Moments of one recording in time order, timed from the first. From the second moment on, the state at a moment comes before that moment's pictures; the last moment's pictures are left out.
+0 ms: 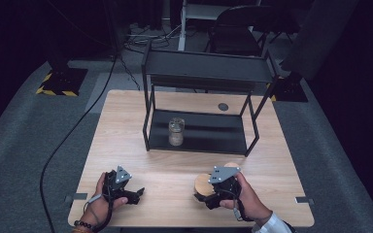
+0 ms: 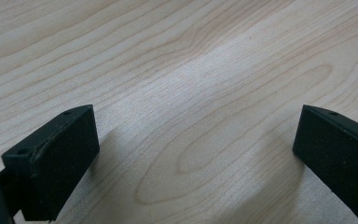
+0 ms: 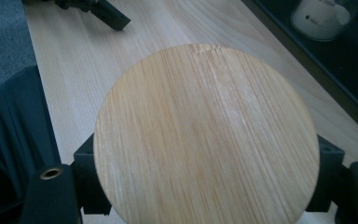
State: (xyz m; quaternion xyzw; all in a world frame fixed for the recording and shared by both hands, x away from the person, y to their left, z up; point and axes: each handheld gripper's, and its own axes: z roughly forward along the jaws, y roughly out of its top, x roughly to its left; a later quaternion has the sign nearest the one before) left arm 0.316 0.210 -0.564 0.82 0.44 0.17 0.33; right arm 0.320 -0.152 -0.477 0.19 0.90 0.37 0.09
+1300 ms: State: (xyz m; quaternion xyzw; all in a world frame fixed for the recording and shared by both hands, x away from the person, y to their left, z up) left arm 0.316 0.210 -0.564 0.82 0.44 0.17 0.33; right arm 0.388 -0.150 -0.425 0.24 0.89 0.35 0.15
